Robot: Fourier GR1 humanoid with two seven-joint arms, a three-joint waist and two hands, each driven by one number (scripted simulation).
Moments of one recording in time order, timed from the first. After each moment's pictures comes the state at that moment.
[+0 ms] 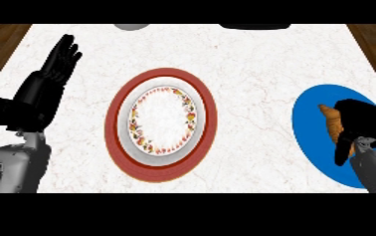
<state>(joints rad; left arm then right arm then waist) -0.26 0.31 0.05 -1.62 0.08 -0.03 0.12 -0.24 -0.58 0.20 -1.27 0.95 0.22 0.64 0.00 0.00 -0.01</state>
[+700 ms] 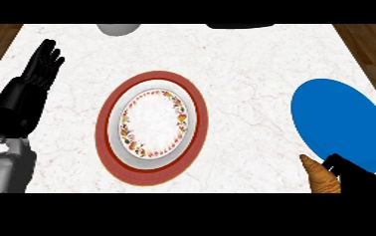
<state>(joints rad) -0.22 0.34 0.11 -1.63 0.09 -0.03 0.12 0.32 -0.49 0.33 -2.05 1.06 0.01 0.82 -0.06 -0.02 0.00</state>
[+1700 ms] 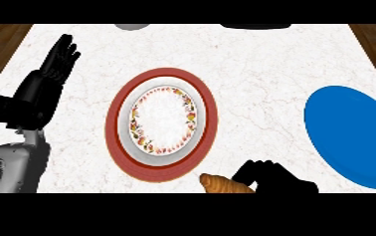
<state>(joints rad) -0.27 0.30 0.08 -1.59 0.06 -0.05 0.11 -0.03 -0.10 0.82 -2.32 1.32 0.12 1.00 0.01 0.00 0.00</state>
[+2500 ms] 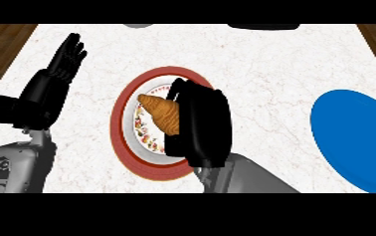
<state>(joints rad) -0.28 0.27 0.06 -1.61 0.04 -0.06 0.12 -0.64 -0.01 0.69 -1.64 0.97 -0.11 1.08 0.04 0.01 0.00</state>
